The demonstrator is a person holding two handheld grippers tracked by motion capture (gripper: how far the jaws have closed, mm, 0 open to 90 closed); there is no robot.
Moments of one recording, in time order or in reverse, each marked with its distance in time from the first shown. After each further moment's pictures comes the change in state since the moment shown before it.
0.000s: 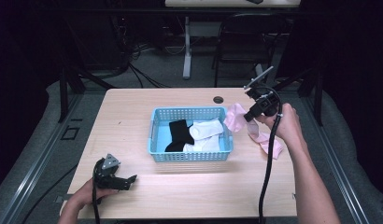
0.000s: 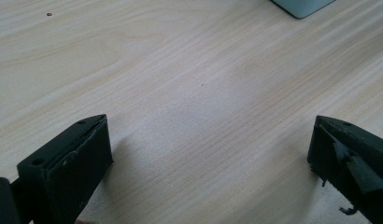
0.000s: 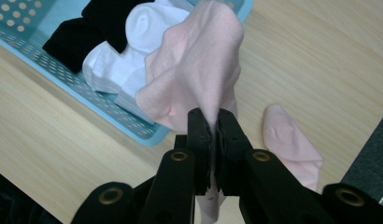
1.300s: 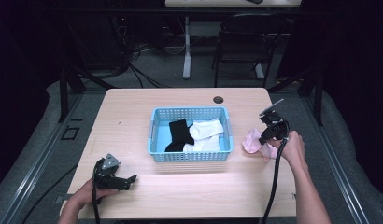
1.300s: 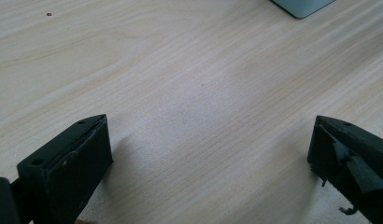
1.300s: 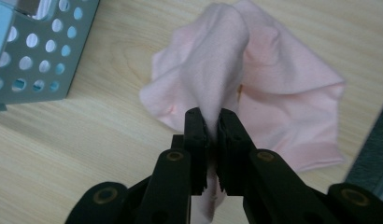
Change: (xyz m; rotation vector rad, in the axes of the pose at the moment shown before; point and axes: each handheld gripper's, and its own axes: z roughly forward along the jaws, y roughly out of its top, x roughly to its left) left arm 0.000 0.000 0.000 0.000 0.000 0.000; right arm -0.063 -0.070 0.106 0.122 -0.025 0.221
